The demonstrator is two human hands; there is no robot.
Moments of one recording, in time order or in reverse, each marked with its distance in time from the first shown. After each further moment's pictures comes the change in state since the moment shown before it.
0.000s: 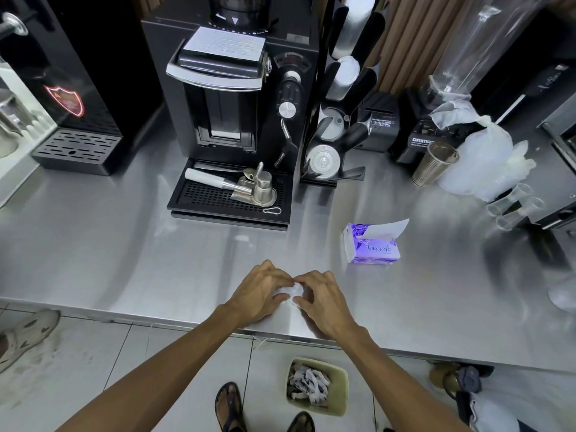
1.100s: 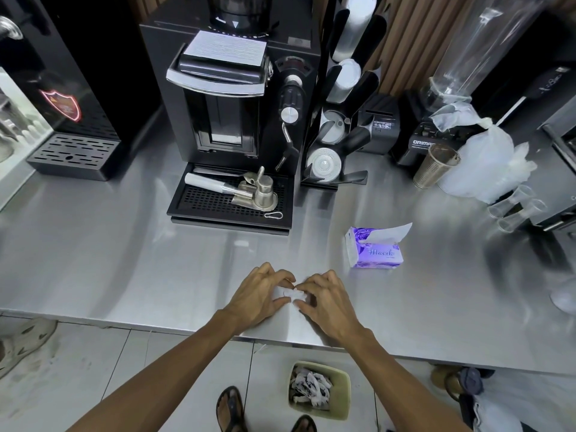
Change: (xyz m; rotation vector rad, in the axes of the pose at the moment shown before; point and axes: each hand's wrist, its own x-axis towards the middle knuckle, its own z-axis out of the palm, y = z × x) left_hand 0.001 -0.007 -0.004 -0.059 0.006 -0.113; right_hand 0.007 0.006 -0.001 -0.137 0.035 -0.107
